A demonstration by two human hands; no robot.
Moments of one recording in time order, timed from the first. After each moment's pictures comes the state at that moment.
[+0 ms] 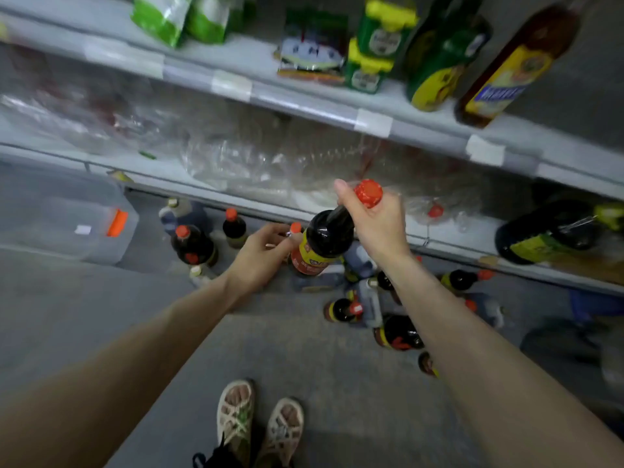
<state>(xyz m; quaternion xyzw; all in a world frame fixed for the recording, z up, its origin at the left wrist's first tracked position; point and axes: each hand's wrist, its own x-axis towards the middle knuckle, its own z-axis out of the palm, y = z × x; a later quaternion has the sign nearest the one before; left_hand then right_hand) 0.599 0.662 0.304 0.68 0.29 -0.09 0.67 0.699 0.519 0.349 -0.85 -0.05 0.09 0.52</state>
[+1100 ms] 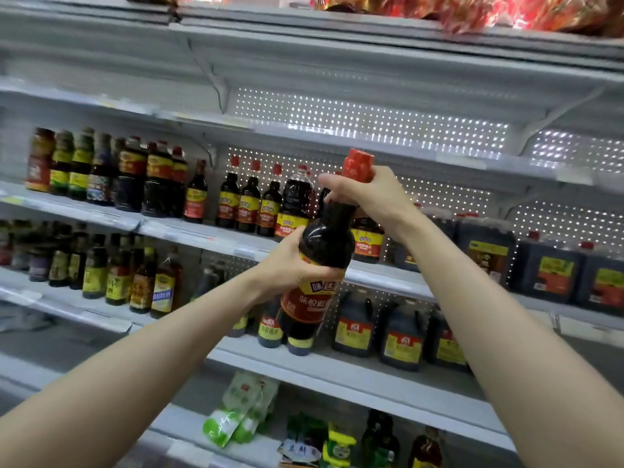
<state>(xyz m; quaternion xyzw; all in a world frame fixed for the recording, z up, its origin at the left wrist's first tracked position) 0.577 0.711 1.008 0.79 -0.11 0.24 0.55 0.622 0.563 1.118 -0.73 -0.48 -0.13 0.46</state>
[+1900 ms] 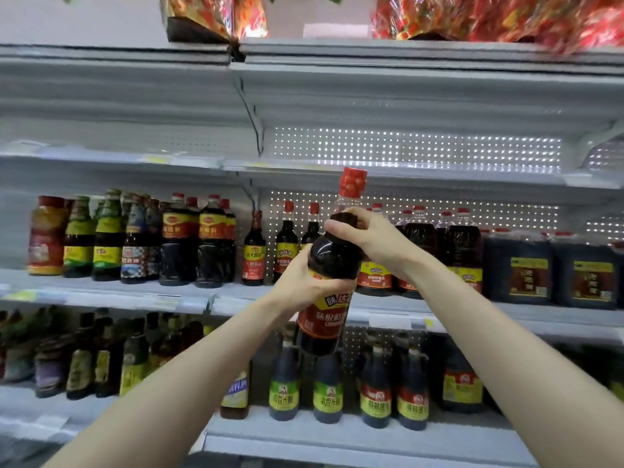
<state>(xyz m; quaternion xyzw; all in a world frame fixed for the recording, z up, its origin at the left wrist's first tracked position) 0.597 1.071 1.045 0.77 -0.15 0.25 0.56 0.622 0.917 1.115 -0.74 -0.43 -0.12 0.50</state>
